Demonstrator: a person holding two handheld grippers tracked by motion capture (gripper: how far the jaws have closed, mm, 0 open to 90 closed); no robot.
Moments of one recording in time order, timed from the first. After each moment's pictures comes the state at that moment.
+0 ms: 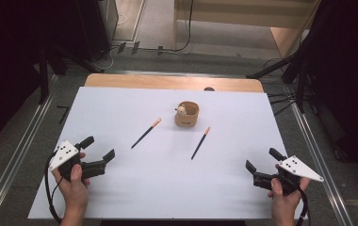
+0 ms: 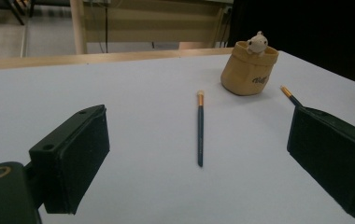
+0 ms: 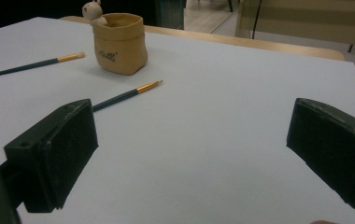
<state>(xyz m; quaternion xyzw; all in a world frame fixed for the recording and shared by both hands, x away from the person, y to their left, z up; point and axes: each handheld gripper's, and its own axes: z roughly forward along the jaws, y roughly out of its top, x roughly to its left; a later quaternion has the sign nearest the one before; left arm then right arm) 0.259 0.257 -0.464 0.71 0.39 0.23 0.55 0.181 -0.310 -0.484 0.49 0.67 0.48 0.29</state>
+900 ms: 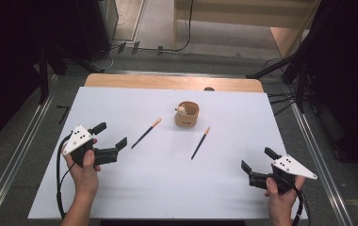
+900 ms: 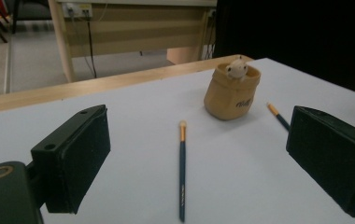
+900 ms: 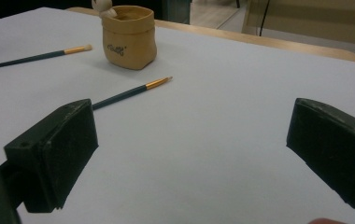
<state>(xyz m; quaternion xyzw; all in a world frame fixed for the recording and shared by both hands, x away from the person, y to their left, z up) 0.282 0.224 -0.435 0.71 0.36 0.23 0.56 0.186 -0.300 -0.484 0.48 0.68 0.47 0.29</state>
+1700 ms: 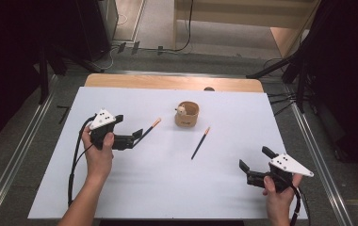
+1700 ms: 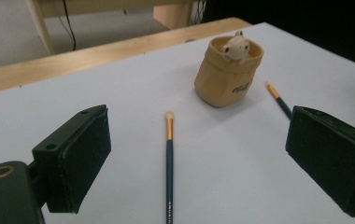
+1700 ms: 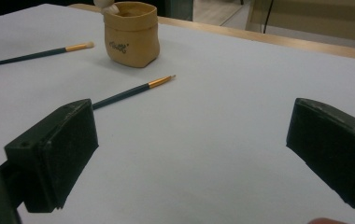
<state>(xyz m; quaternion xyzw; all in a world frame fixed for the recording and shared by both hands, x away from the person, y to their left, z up) 0.331 0.182 -0.431 0.78 0.37 0.18 0.48 0.192 -0.297 -0.486 0.48 0.69 0.47 0.28</state>
